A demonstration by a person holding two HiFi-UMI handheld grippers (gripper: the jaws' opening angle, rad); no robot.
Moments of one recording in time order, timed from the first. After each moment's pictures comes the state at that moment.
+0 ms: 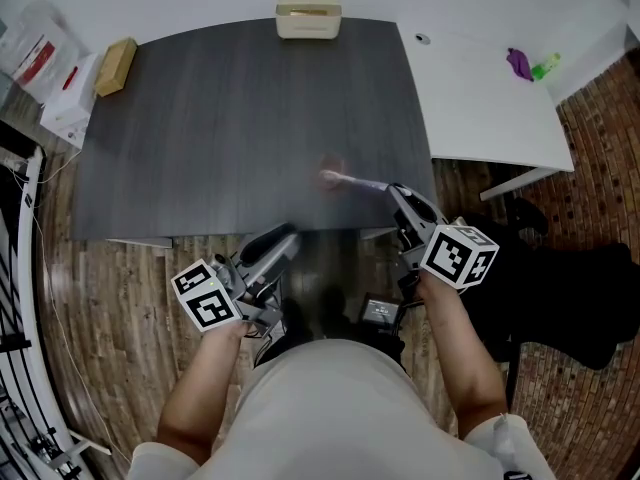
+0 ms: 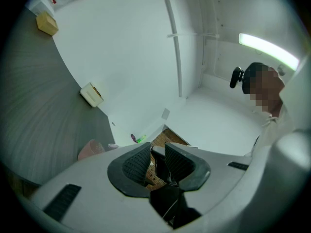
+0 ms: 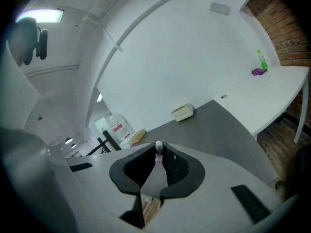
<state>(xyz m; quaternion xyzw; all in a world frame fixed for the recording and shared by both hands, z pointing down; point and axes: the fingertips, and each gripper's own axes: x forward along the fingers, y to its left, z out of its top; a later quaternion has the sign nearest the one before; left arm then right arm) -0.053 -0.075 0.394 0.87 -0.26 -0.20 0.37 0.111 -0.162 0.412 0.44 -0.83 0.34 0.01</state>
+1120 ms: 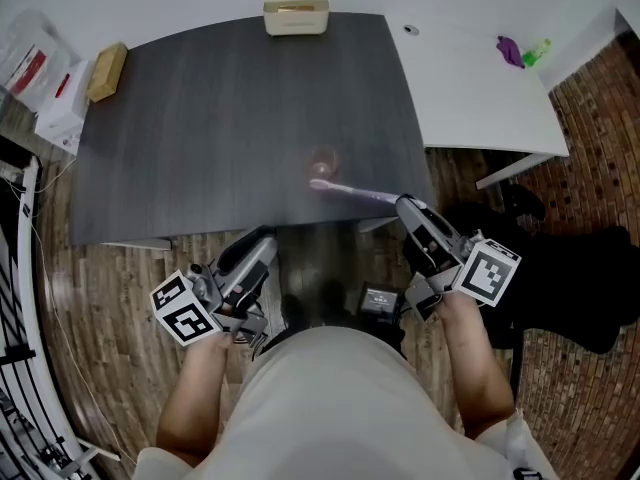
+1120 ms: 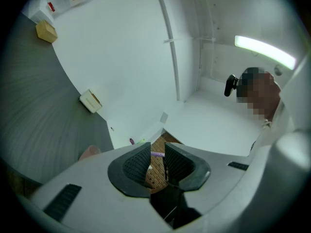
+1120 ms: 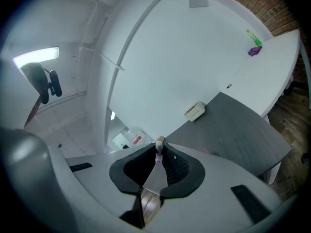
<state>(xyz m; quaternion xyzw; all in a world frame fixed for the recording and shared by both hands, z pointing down) -0.078 -0.057 0.364 0.87 -0.27 -0.22 0.36 0.119 -0.113 0.356 0.37 -0.84 0.40 -0.10</state>
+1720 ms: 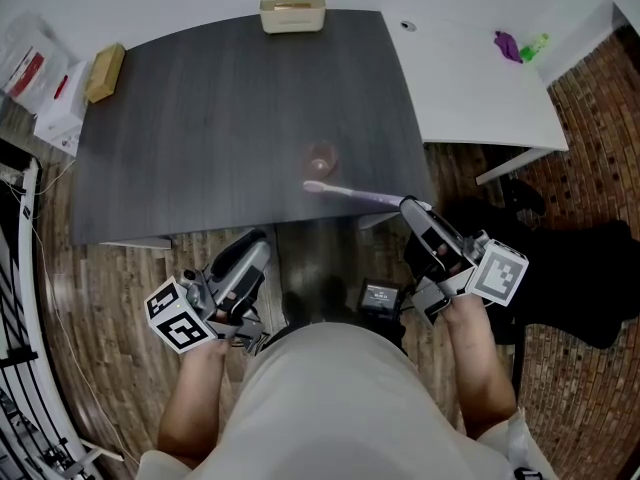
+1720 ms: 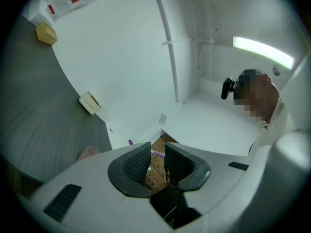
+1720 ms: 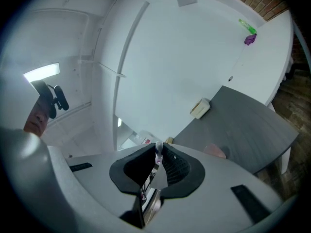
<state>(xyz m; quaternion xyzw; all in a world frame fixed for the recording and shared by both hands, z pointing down) -0.083 -0.045 0.353 0.87 -0.27 -0.23 0.36 0.121 -0.100 0.340 0.33 -0.83 0.42 -0.14</state>
